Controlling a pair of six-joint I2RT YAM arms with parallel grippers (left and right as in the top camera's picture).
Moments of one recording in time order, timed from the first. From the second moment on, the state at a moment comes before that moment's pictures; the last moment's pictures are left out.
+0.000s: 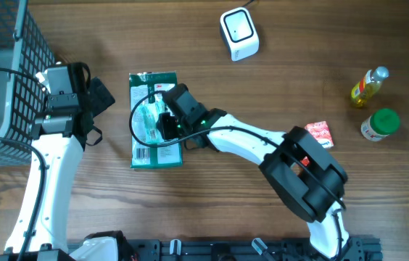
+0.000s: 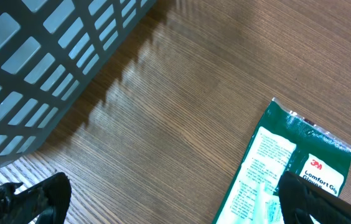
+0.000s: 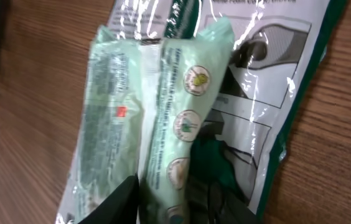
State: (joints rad) left arm 0.08 1.34 1.05 -0.65 -0.27 -0.48; right arm 0.82 2.10 1.32 -0.12 -0.18 0.60
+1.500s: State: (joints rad) left arm 0.08 1.34 1.05 -0.65 -0.27 -0.48; right arm 0.64 1.75 0.95 -0.35 -0.05 1.28
